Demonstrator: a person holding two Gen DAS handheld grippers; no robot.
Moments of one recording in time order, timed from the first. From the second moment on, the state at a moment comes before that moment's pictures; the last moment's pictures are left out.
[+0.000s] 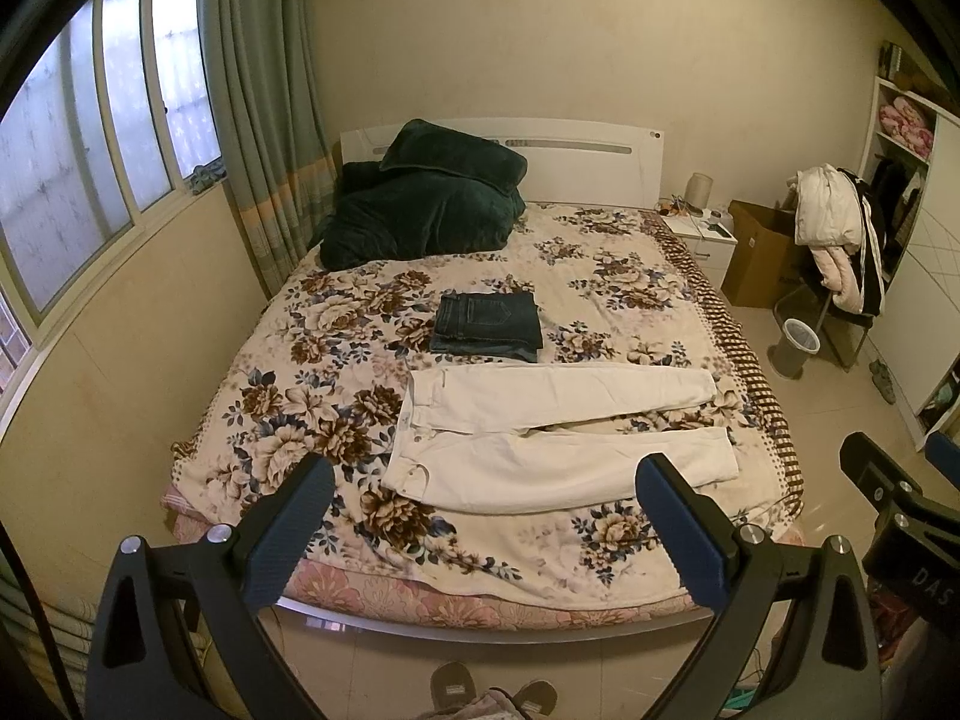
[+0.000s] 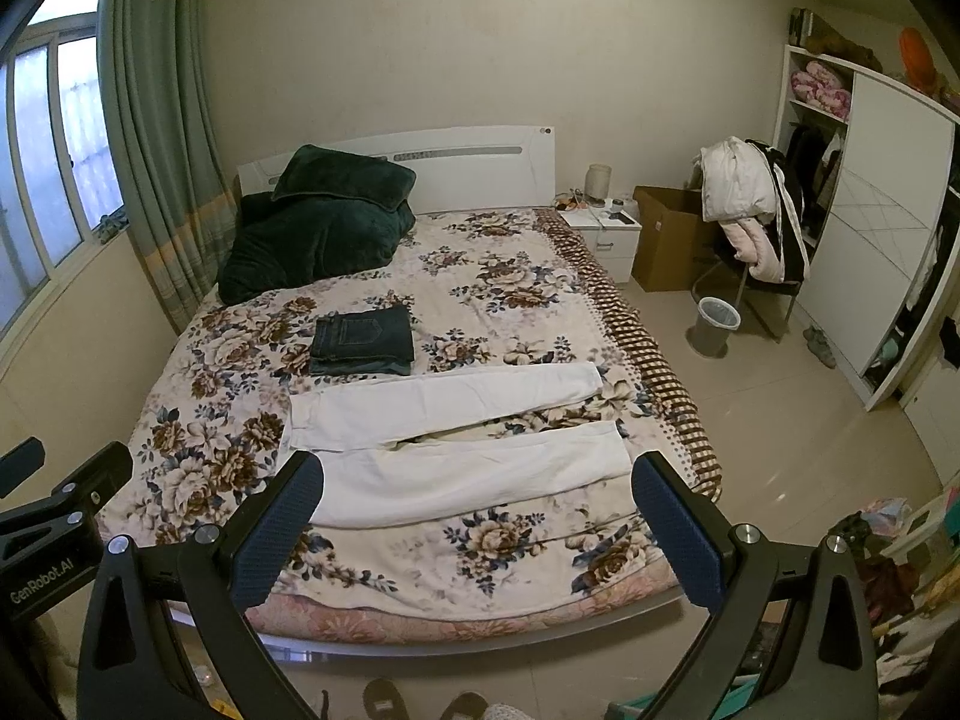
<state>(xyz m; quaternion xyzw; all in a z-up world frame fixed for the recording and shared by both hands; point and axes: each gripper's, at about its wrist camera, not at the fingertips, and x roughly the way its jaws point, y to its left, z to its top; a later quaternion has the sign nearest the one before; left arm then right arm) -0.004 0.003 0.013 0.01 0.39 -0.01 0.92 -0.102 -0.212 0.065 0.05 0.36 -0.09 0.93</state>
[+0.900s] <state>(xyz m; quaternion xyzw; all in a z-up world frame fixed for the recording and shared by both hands) 0.095 -0.022 -0.062 0.01 0.44 0.04 0.90 0.008 -0.264 -0.036 0.09 0.43 -0.09 0.89</state>
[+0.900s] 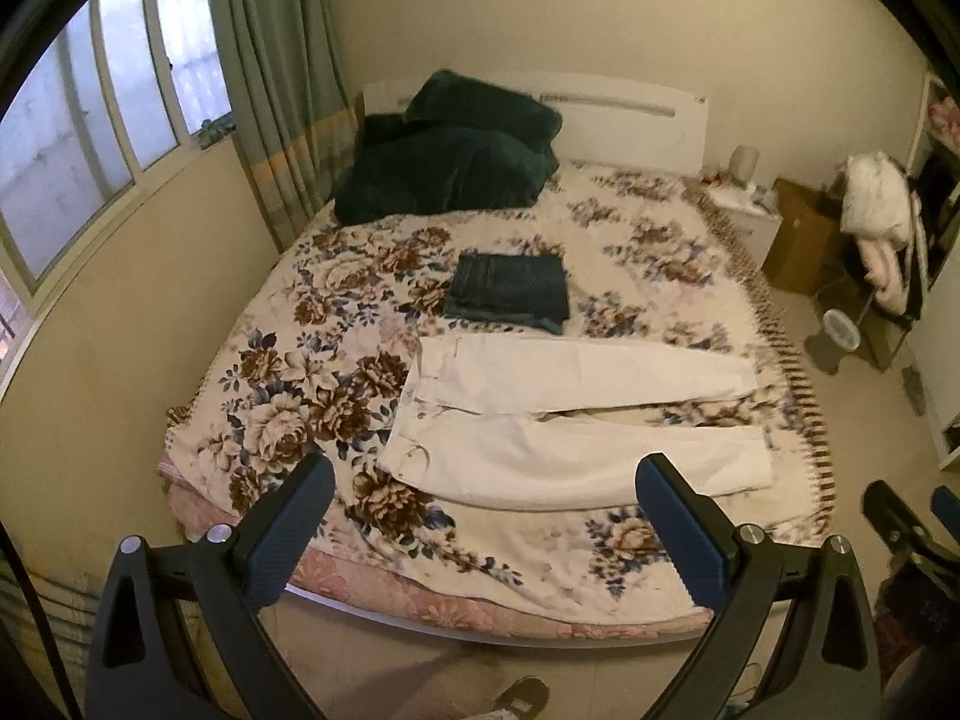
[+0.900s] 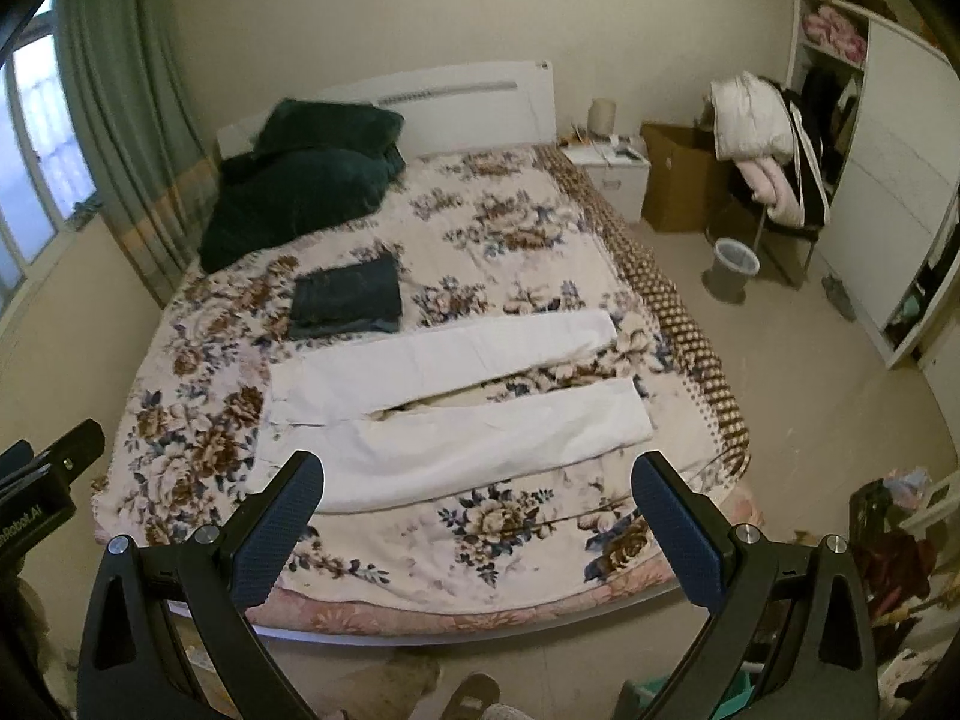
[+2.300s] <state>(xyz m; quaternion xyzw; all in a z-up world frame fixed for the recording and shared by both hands) 0.651 -0.166 -0.617 0.38 0.67 -0.15 0.62 0.707 -0.360 -0.669 -0.22 0.73 0.07 0.65</state>
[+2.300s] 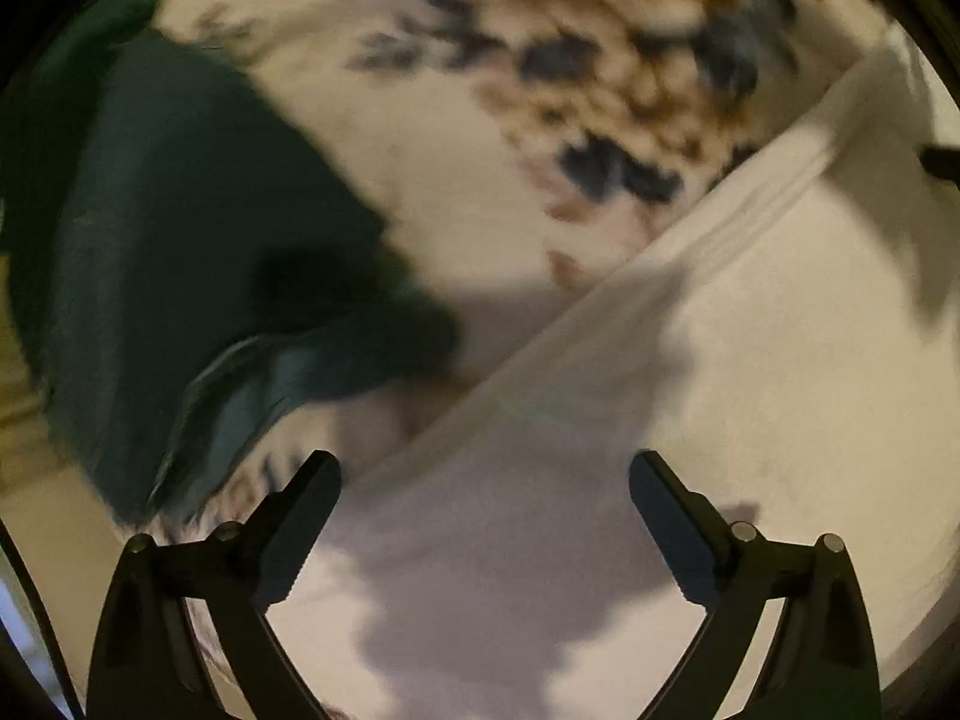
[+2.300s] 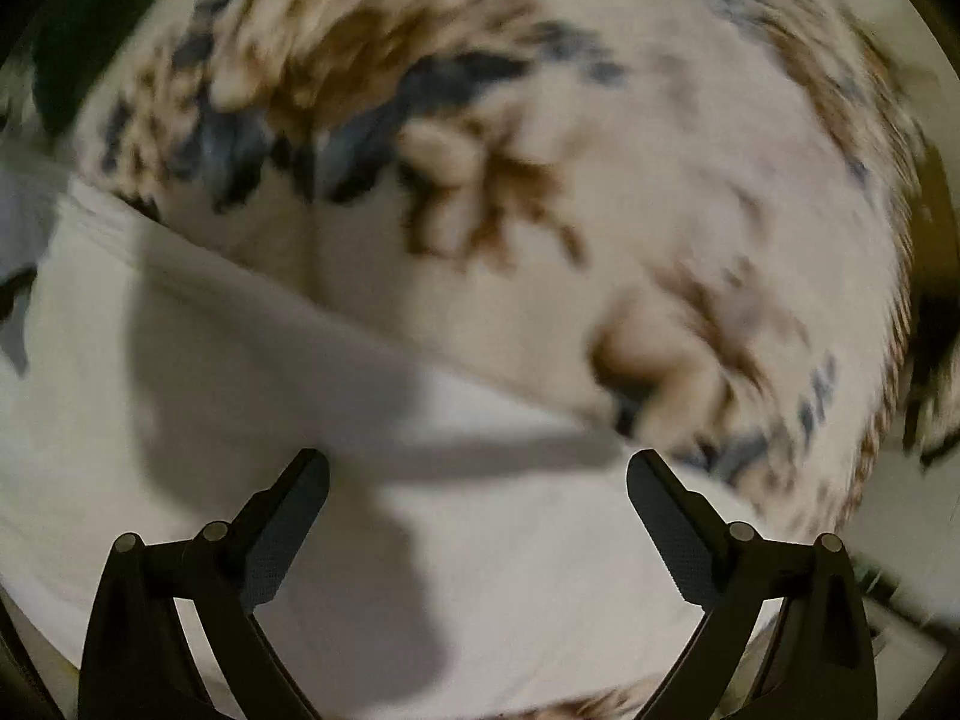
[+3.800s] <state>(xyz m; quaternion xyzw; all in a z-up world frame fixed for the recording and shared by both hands) 0.323 -0.070 -0.508 -0.04 0.71 -0.03 0.70 0.343 -0.344 -0.617 -0.02 0.72 0.11 0.68</state>
